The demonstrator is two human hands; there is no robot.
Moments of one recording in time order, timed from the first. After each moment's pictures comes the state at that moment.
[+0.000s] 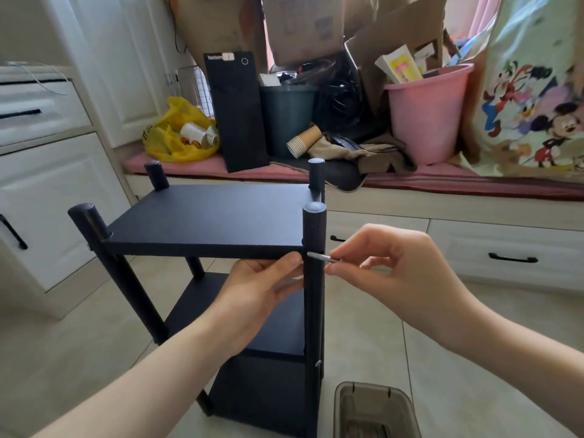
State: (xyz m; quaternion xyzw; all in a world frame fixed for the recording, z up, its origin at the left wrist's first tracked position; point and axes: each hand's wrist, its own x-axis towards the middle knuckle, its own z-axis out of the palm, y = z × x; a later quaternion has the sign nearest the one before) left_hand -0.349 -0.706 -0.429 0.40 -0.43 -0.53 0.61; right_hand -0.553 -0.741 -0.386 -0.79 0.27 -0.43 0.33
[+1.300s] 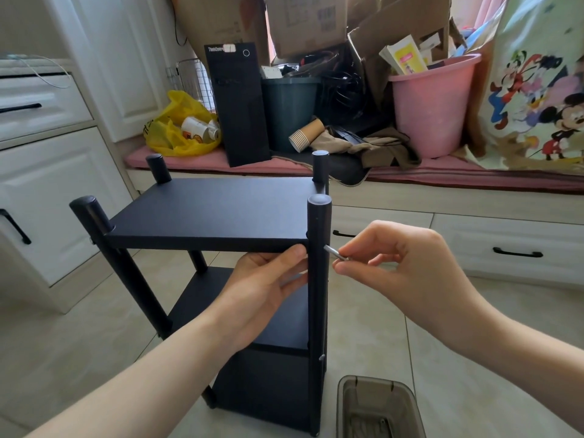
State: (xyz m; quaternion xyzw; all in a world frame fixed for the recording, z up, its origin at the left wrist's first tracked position) left_hand -0.352 -0.703 -0.426 0.36 -0.43 -0.57 0.60; right_hand -0.551 -0.737 -0.389 -0.78 0.32 -0.44 0.30
